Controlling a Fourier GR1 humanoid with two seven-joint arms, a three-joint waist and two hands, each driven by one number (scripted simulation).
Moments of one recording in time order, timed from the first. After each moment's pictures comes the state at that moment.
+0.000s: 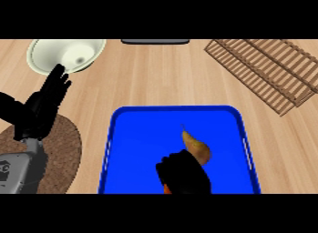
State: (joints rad) left arm -0.25 0.22 0.08 -1.49 0.11 0.01 0.21; right arm -0.10 -0.03 0.72 -1.68 1.20 0.41 0.32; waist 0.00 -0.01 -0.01
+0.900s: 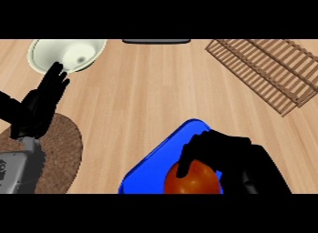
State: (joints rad) left arm -0.26 0.22 0.10 -1.51 0.12 0.00 0.23; right arm -0.31 0.00 0.55 -2.28 0.80 0.26 0.81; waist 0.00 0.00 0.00
